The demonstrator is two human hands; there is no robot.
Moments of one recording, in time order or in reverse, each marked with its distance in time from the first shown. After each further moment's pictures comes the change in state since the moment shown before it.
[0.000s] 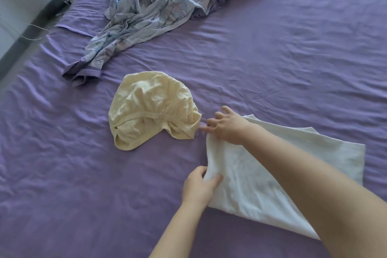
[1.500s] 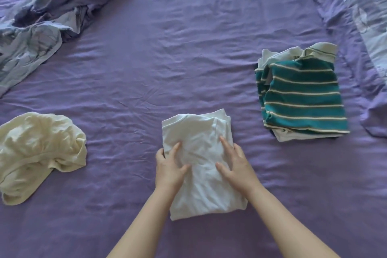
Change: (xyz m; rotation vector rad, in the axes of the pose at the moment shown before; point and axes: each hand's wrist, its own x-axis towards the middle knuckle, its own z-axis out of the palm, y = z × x) left_hand -0.004 0.095 0.203 0.439 -0.016 0.231; right_hand -0.295 -0.015 0.188 1.532 0.482 0.961
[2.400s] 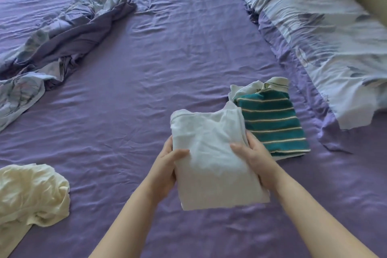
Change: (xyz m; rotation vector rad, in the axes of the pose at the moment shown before) left_hand 0.001 0.126 -0.059 -0.903 -0.568 0.159; right_hand 0.004 -0.058 -0.130 0.829 0.085 0.033
